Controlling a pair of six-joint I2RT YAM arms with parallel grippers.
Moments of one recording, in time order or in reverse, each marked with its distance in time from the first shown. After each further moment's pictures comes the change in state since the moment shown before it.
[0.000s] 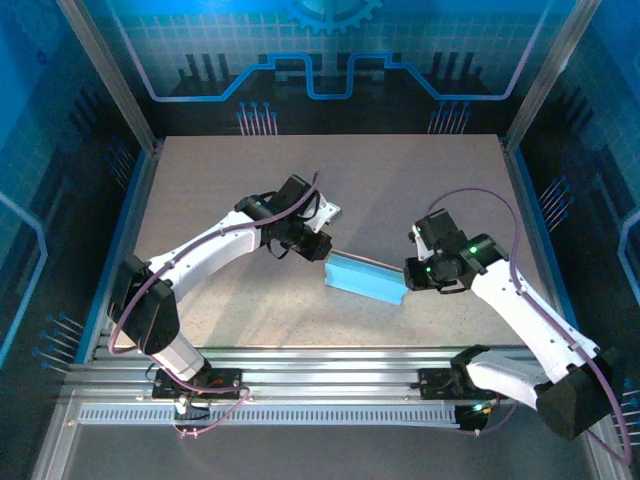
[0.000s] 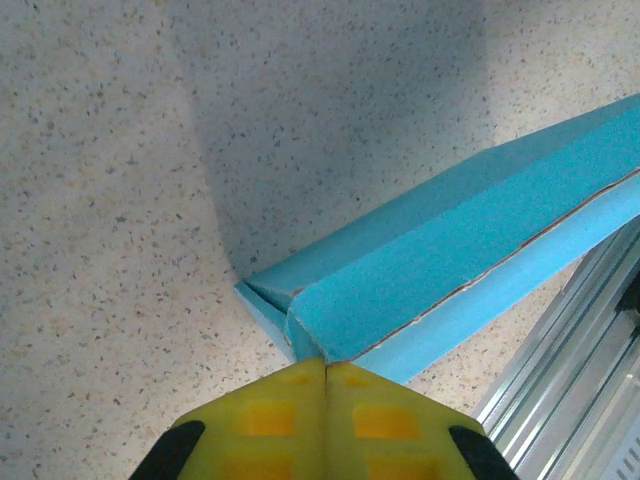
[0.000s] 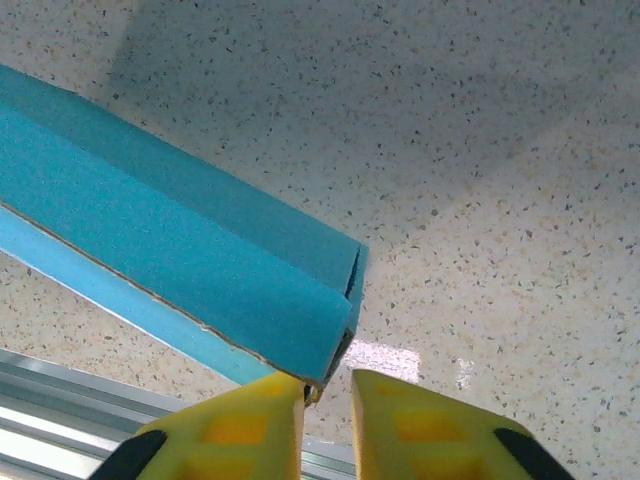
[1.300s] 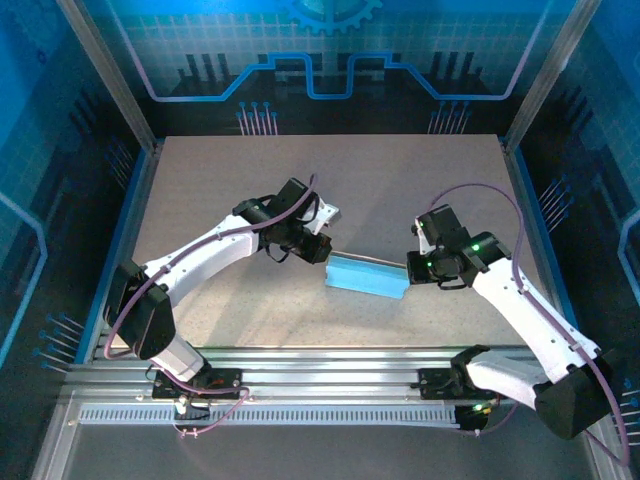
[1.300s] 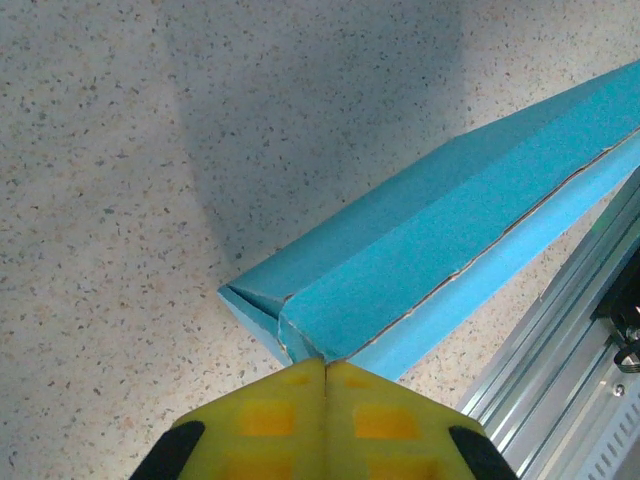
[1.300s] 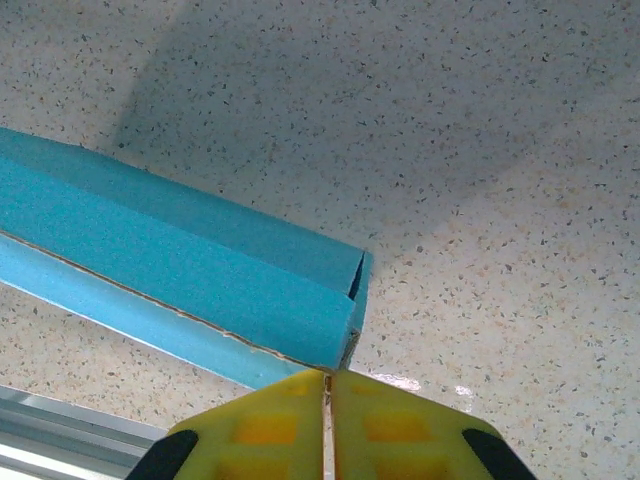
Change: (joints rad) left arm -0.013 -0.028 -0.004 -0.005 0.000 -0.053; right arm -0.019 0.011 0.019 0.033 0.022 -0.001
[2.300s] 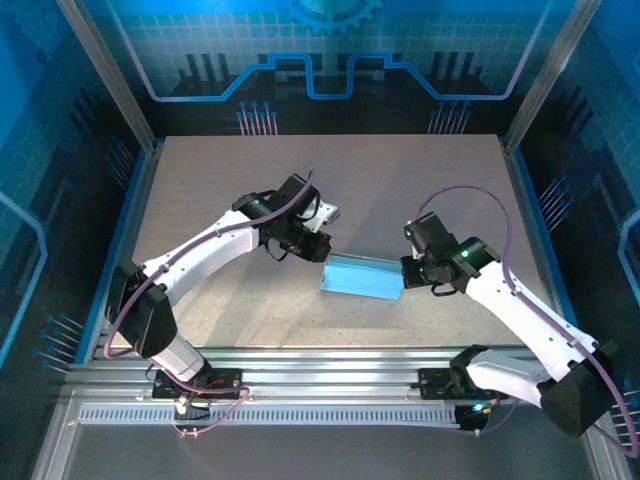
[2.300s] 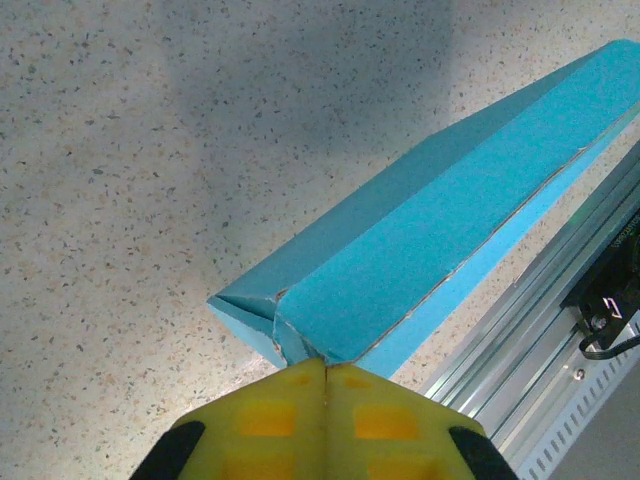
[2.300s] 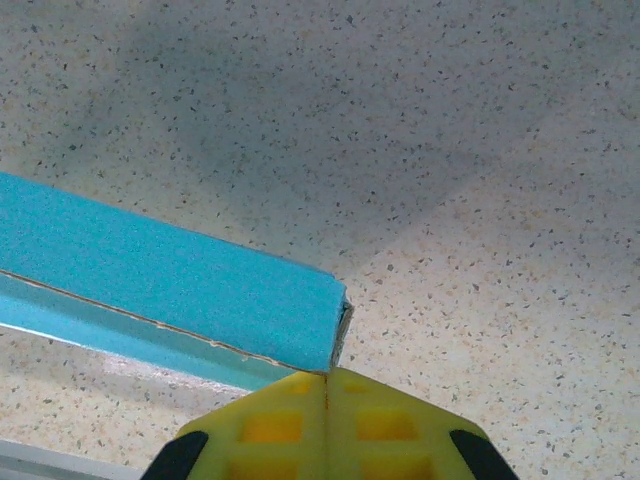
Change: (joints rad) left arm -0.003 0.014 0.073 -0.113 0.011 -0.054; right arm 0.113 0.005 -0.036 0.043 0.169 0.024
